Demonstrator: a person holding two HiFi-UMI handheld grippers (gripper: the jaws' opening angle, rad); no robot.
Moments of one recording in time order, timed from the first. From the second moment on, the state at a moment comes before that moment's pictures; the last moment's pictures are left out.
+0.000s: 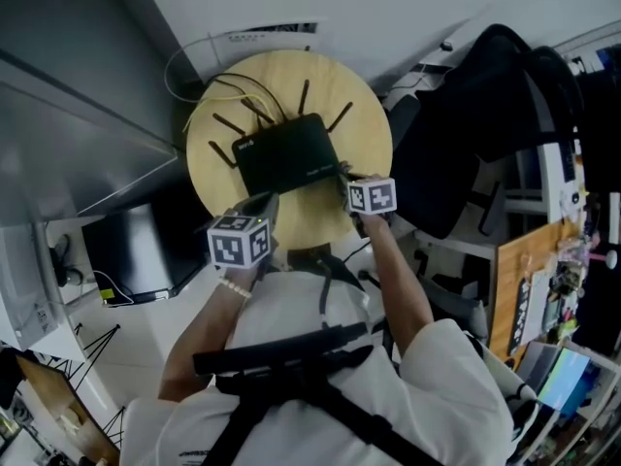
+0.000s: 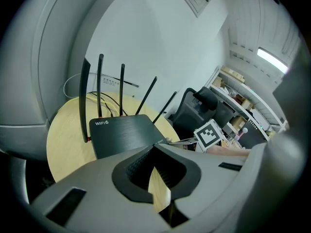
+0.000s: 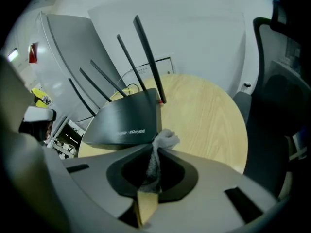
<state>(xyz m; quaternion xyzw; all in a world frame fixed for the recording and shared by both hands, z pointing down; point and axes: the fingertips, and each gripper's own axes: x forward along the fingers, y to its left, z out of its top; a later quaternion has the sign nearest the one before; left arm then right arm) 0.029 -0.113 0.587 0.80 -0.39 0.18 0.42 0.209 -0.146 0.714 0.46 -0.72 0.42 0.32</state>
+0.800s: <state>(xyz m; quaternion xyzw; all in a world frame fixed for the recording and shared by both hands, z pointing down) -0.044 -0.066 0.585 0.78 -0.42 0.17 0.43 0.033 -0.086 0.706 0.36 -0.78 0.41 0.31</state>
